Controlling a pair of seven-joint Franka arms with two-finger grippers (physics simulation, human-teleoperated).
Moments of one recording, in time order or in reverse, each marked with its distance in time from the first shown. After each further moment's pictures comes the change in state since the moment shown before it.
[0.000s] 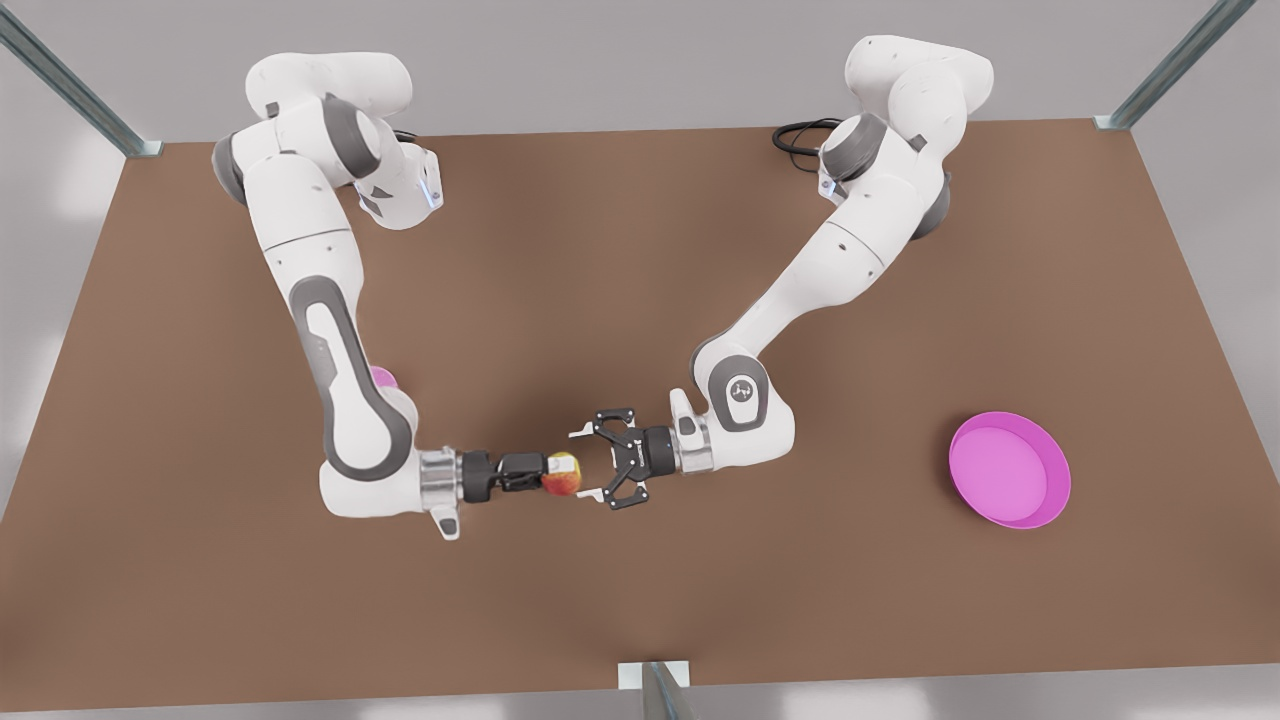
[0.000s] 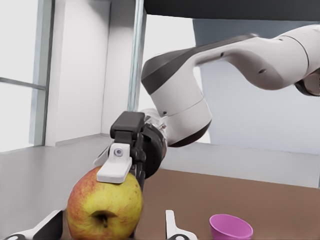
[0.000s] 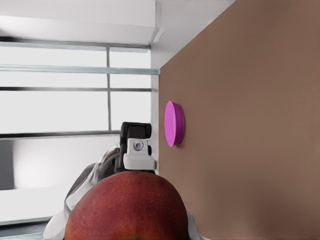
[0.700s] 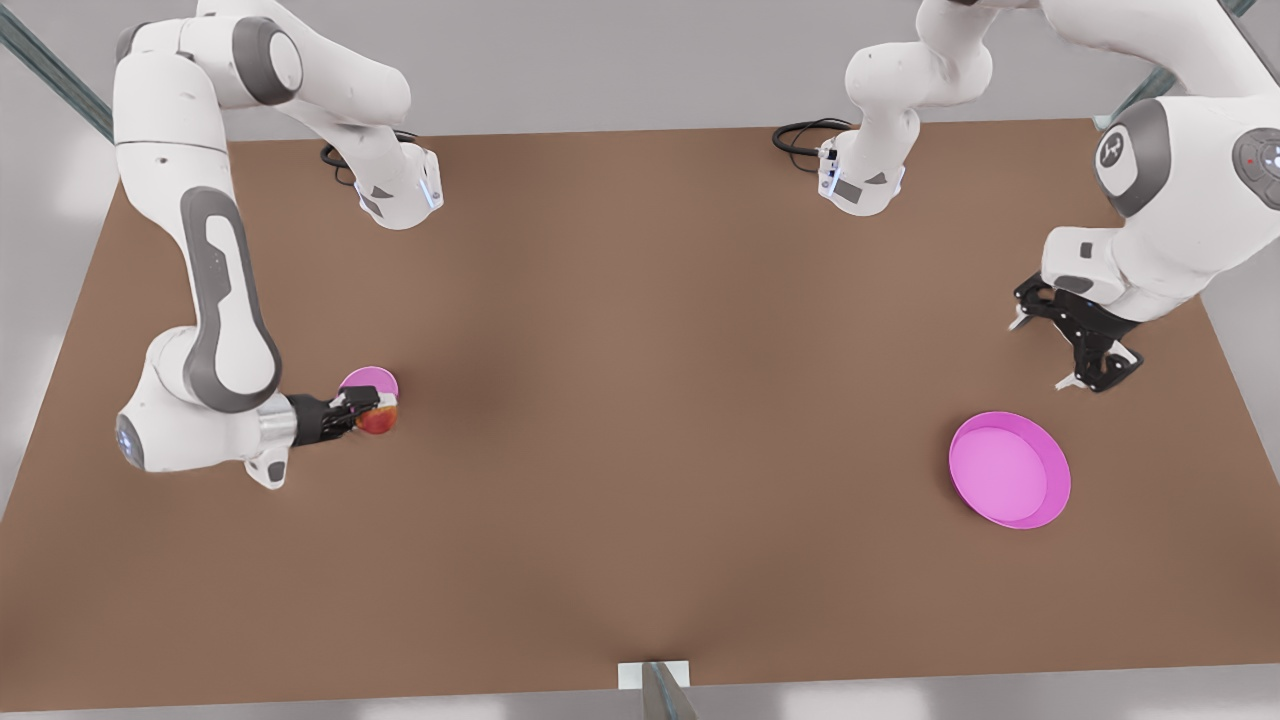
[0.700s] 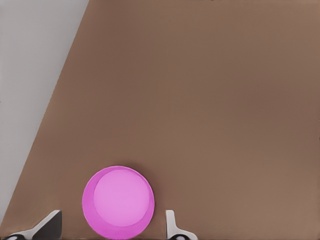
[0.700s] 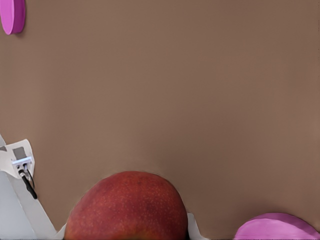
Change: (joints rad) left arm 0.312 -0.983 0.517 -0.426 1.497 -0.805 -0.997; right arm -0.318 -0.381 0.002 -0.342 -0.892 -0.214 -0.067
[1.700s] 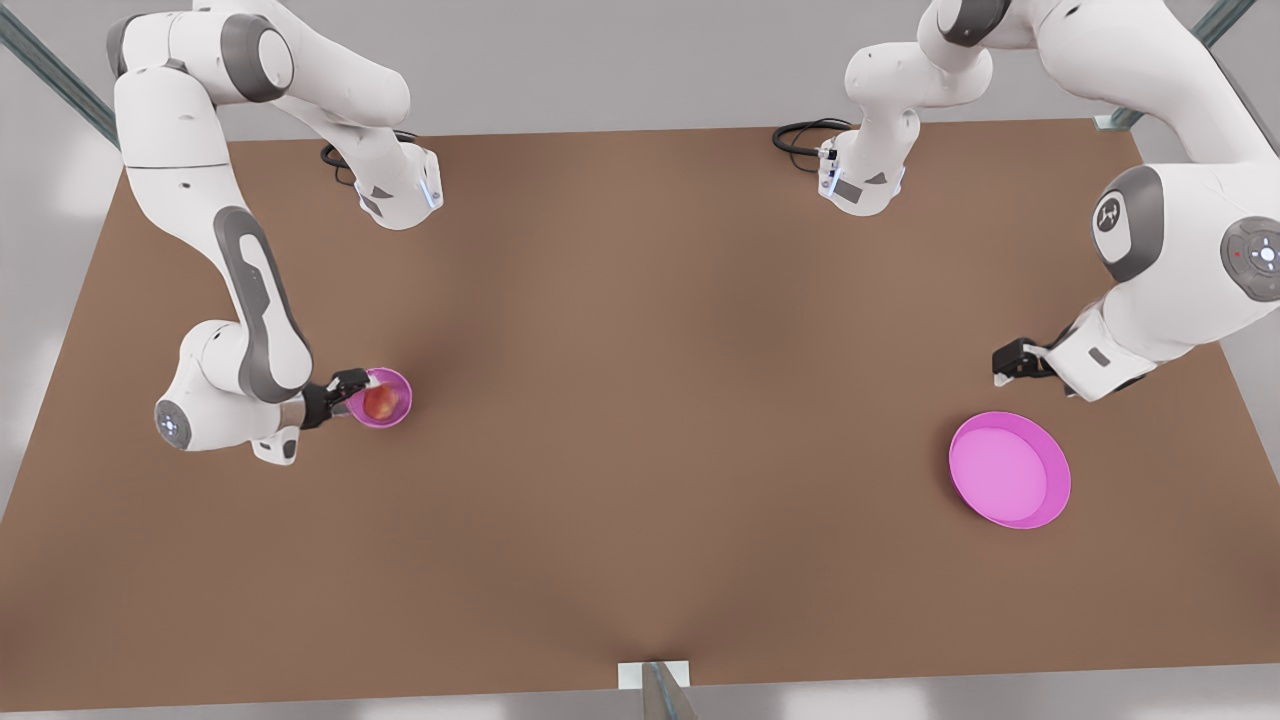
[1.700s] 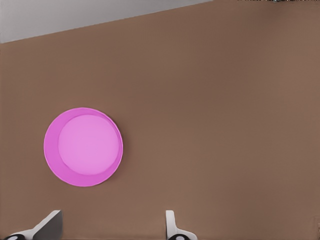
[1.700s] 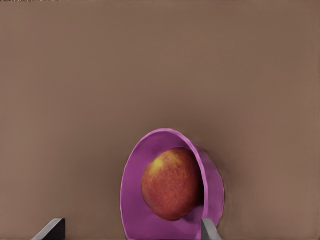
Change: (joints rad) left arm -0.008 0.155 0.016 0.124 0.012 -0.068 -0.959; right arm -0.057 -0.008 -0.001 -0.253 -0.218 0.220 -0.177
